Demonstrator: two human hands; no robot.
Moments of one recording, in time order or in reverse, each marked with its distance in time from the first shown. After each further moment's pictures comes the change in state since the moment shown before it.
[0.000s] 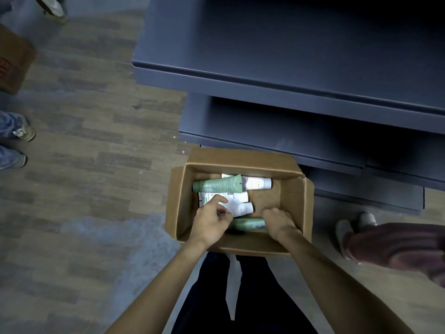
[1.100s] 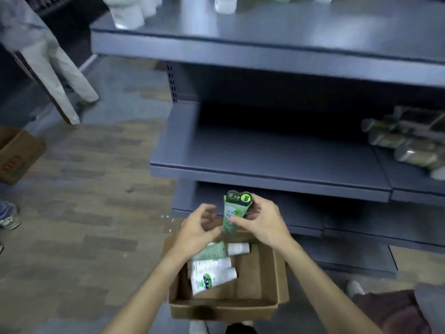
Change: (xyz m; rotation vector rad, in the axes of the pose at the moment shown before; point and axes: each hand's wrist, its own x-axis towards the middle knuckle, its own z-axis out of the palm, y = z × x) left_hand -0.029 0.124 -0.096 -0.085 0.068 0.433; right_hand -0.140 -0.020 -0.179 1.098 0.740 -0.335
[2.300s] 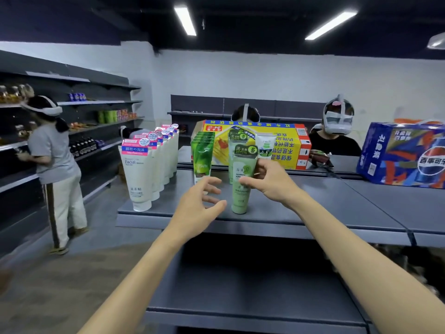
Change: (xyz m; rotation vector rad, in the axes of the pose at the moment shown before) left_hand 0.034 0.342 -0.127 0.044 0.308 0.720; right_hand 0.090 -0.318 -0.216 -0.188 0.204 -0.555
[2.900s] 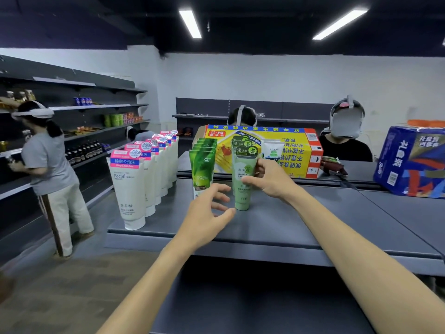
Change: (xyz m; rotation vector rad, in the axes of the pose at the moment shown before) left_hand 0.043 -0.016 0.021 -0.006 -0.015 -0.008; right_hand 0.075 0.030 -0.002 -0.104 -0.001 0.016
